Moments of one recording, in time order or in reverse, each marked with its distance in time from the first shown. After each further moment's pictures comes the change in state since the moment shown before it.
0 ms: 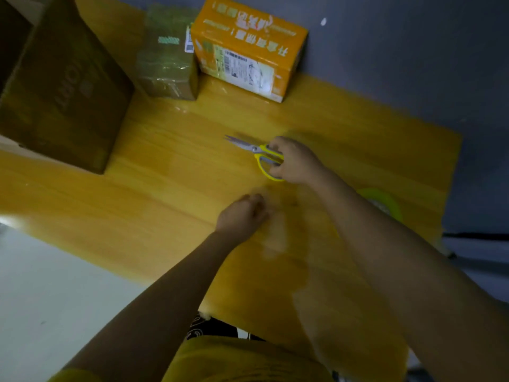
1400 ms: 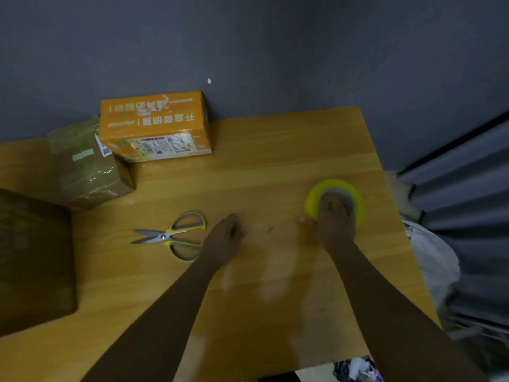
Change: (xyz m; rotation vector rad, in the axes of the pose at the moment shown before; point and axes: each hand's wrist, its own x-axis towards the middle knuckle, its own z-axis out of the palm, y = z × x) left_hand 0.066 0.000 -0.033 0.017 -0.178 0.362; right_hand -0.136 0.057 0.046 -0.111 0.132 0.925
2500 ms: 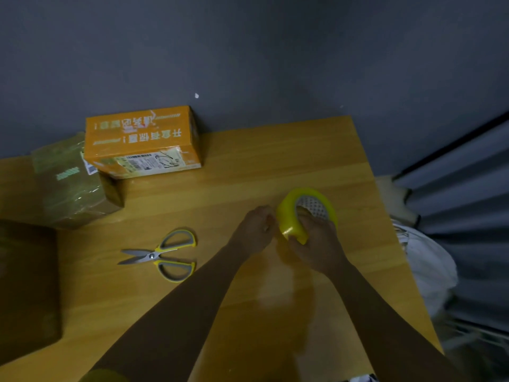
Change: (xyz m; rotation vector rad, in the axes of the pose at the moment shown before) left_hand 0.061 0.066 0.031 0.073 -0.081 0.260; right_hand -0.009 0.001 -0.001 0.459 0.167 -0.345
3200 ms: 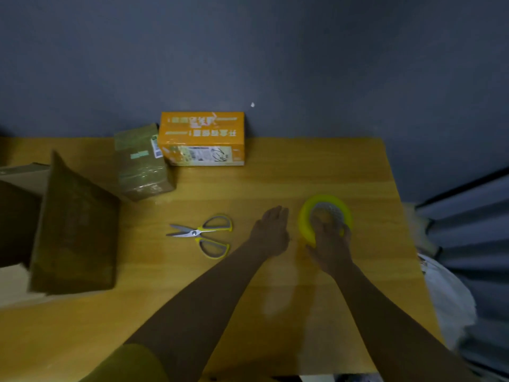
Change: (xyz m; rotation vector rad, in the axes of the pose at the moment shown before) left_hand -0.063 0.037 -0.051 0.351 -0.205 -0.248; right_hand -0.015 -0.040 0.010 -0.407 -0.097 0.039
